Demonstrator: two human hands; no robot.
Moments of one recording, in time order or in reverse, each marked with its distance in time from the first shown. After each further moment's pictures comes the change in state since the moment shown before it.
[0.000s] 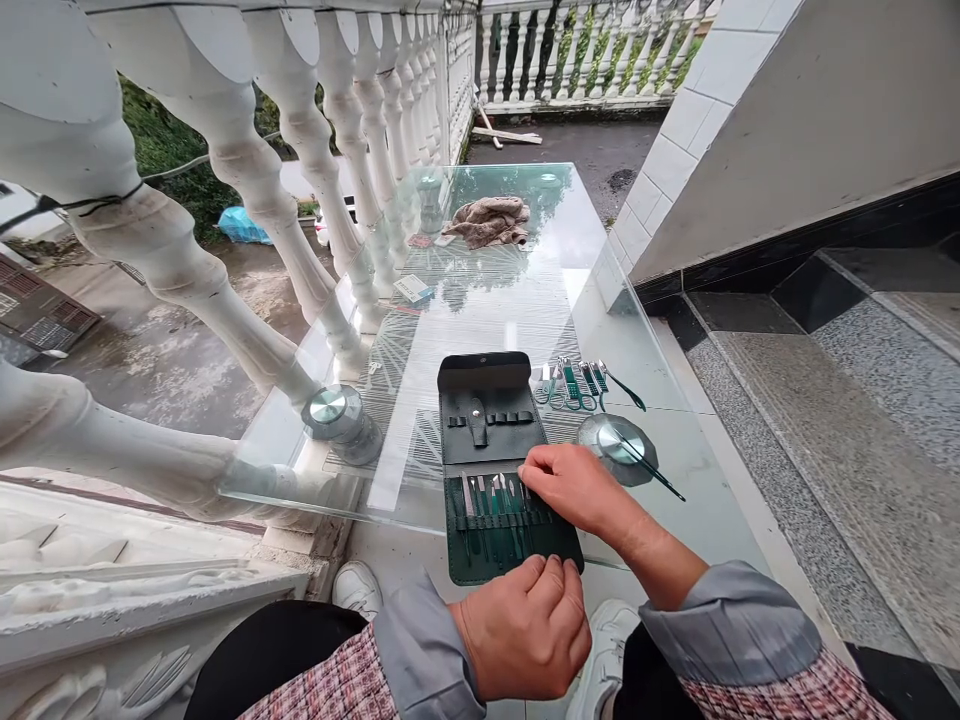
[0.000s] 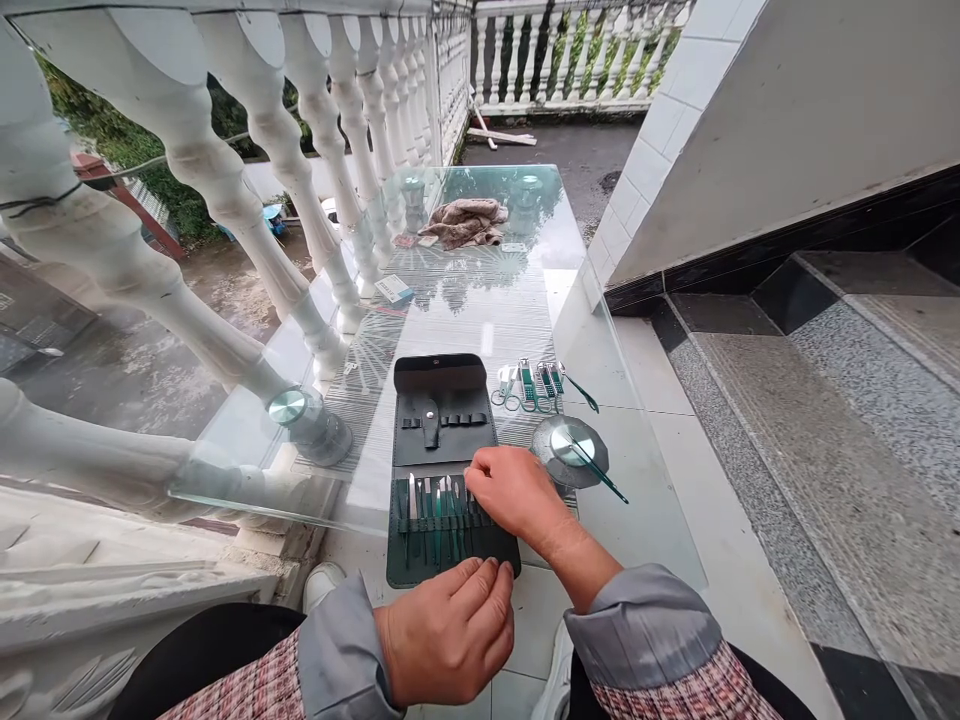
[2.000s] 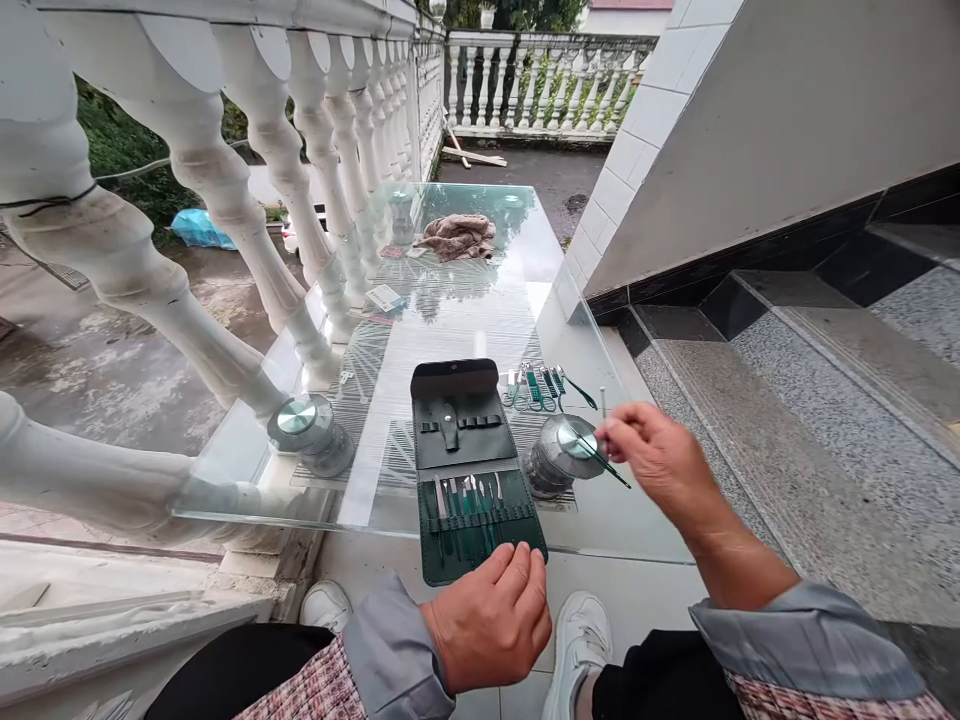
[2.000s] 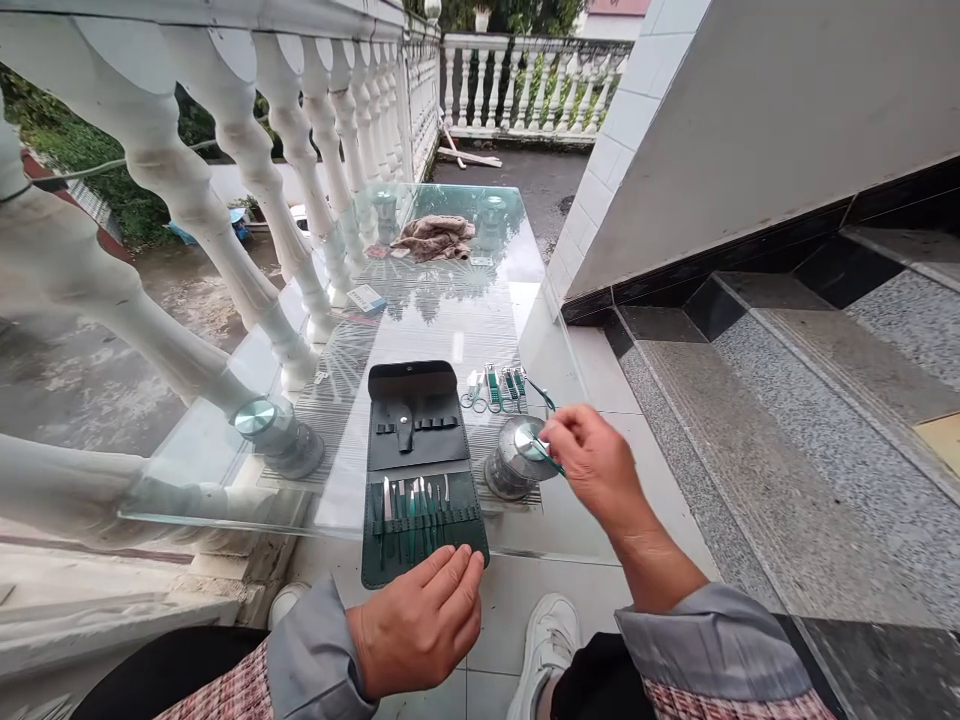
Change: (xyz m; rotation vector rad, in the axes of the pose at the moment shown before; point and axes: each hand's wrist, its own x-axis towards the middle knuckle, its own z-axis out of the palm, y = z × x) left_hand -0.001 -0.001 0.000 0.035 -0.007 0.009; right_hand -0.029 0.063 -0.058 0.400 0.544 0.094
